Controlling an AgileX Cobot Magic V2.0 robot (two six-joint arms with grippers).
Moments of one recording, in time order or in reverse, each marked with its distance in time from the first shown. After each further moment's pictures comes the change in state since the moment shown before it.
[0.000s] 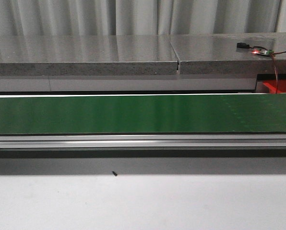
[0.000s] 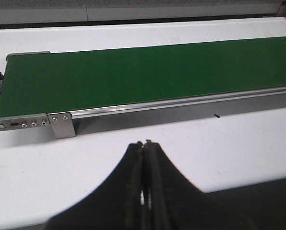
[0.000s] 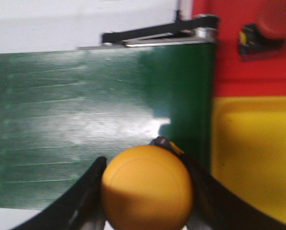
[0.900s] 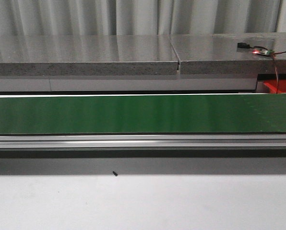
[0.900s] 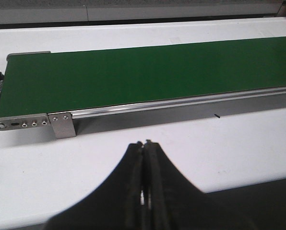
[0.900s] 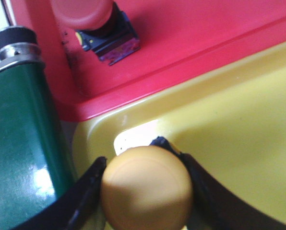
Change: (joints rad) left arm 0.000 0.000 0.000 0.000 0.000 0.000; right arm -0.180 0.162 0.130 0.053 -0.329 0.037
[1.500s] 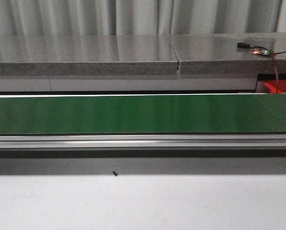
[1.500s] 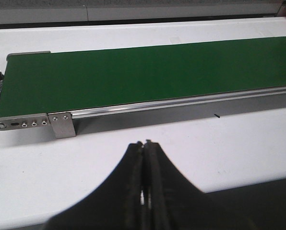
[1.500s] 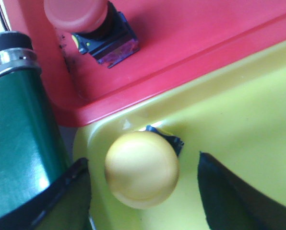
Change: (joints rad) left arm 0.000 0.000 0.000 0.000 0.000 0.000; right arm 0.000 0.019 0.000 0.034 -0.011 0.000
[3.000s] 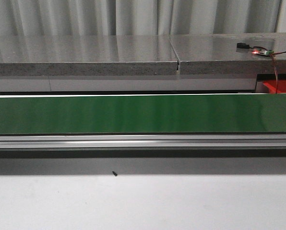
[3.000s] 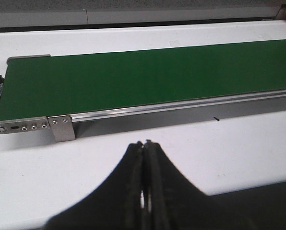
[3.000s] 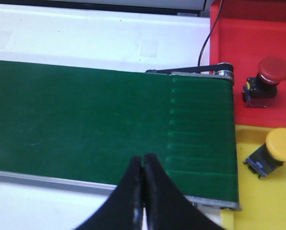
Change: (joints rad) left arm 0.000 0.000 0.000 0.000 -0.014 0.000; right arm 0.400 -0.720 0.299 -0.131 -0.003 -0.015
